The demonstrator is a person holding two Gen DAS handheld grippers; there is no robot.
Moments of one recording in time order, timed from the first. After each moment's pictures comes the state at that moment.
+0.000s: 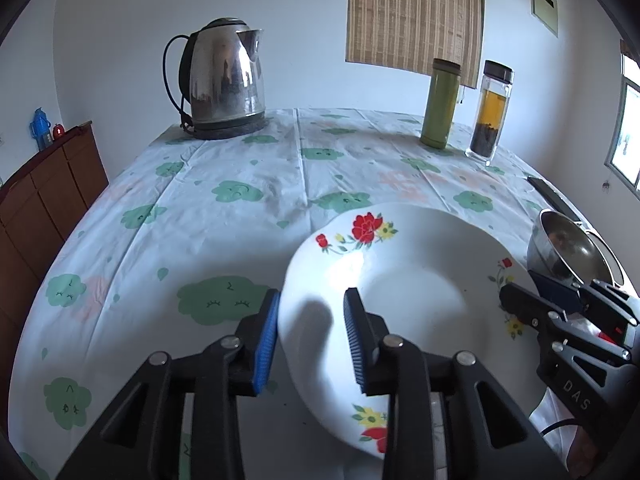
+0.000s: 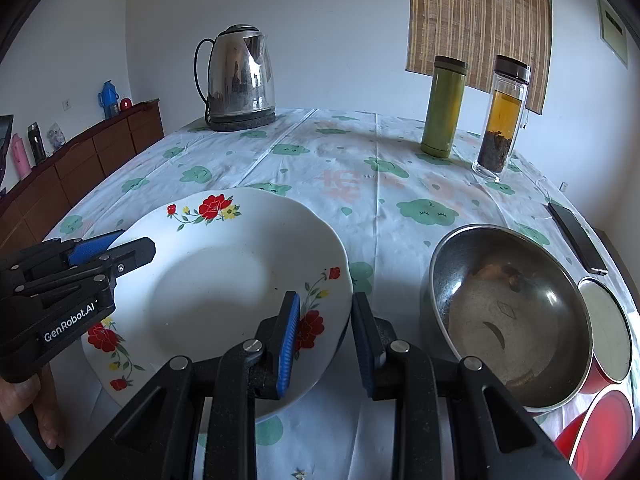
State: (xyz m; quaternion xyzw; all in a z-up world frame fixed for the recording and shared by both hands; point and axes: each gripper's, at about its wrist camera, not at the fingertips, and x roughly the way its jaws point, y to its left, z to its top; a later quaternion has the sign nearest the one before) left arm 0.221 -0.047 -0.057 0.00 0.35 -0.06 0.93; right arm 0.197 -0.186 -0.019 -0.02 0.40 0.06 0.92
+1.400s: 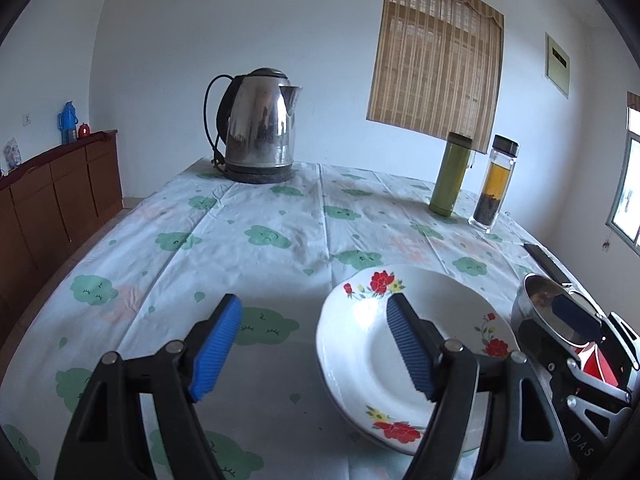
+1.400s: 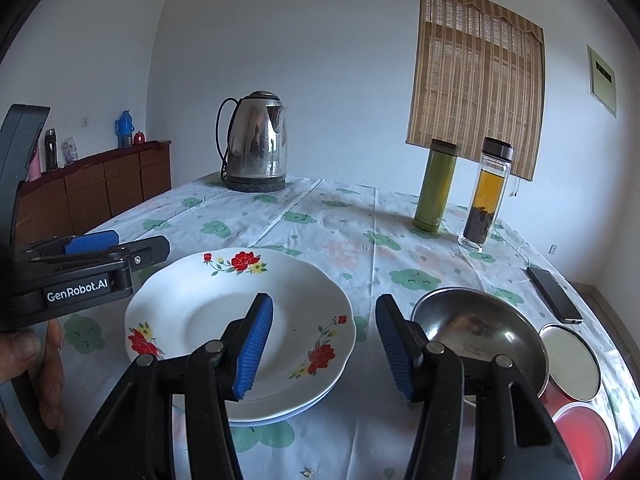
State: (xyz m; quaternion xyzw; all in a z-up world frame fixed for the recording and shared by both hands) left arm 0.190 -0.018 -0.033 -0.07 0.26 -0.03 0.96; right arm 0.153 -0.174 0.014 -0.06 0.26 0.07 0.96
